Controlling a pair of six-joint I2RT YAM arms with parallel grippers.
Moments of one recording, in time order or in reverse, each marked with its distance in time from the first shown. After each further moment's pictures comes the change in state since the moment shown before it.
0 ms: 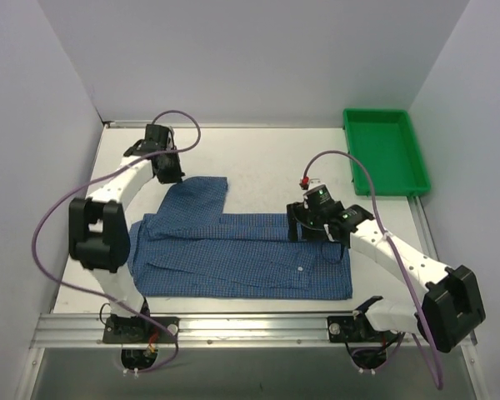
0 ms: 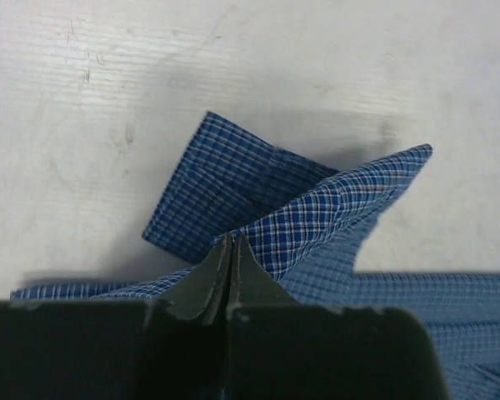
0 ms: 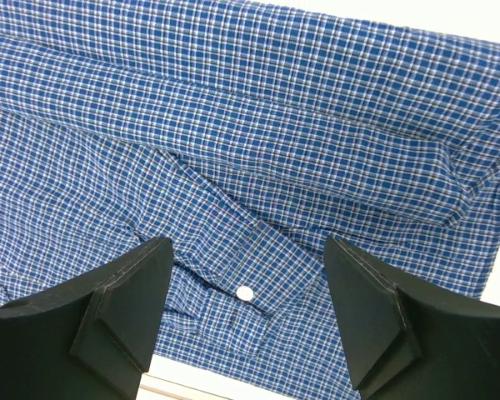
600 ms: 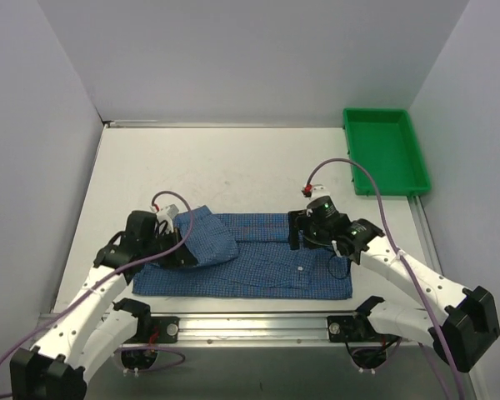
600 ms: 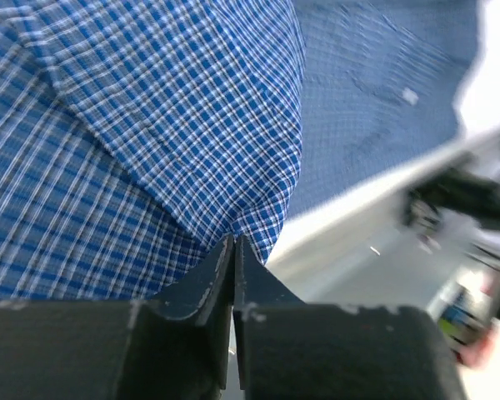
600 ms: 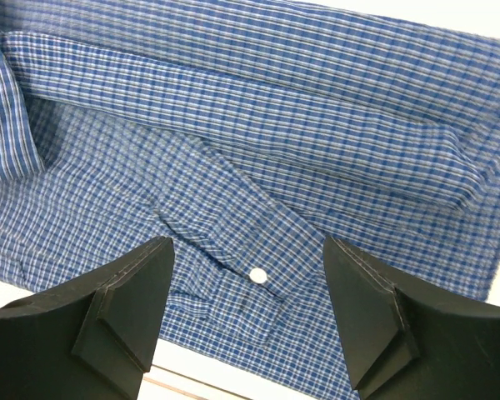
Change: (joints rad) left arm -0.156 -1.028 -0.861 -0.077 0.394 -0.134; right arm 0.067 -0.162 -0.084 0.018 0.044 0.027
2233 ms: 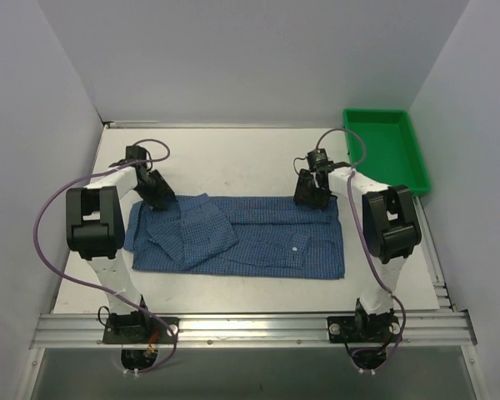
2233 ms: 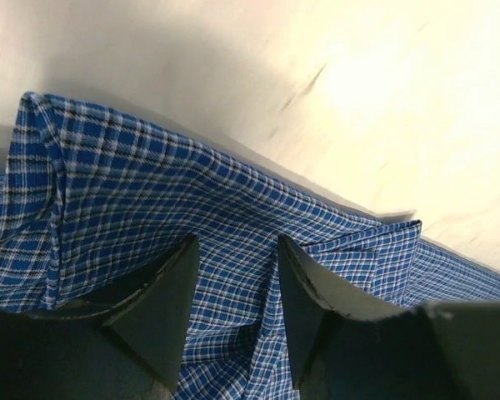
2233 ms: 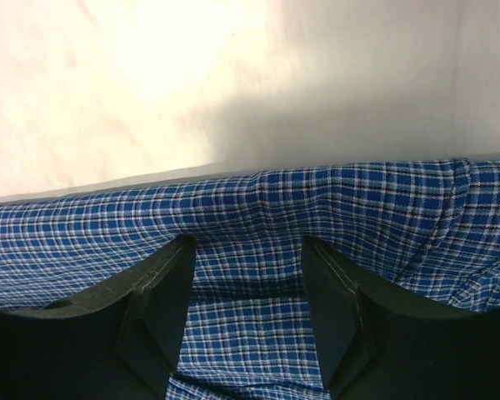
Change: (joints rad) left arm 0.344 1.065 0.655 0.078 -0.240 -0.140; right arm -0.362 0.816 0.463 0.080 -0.087 0.083
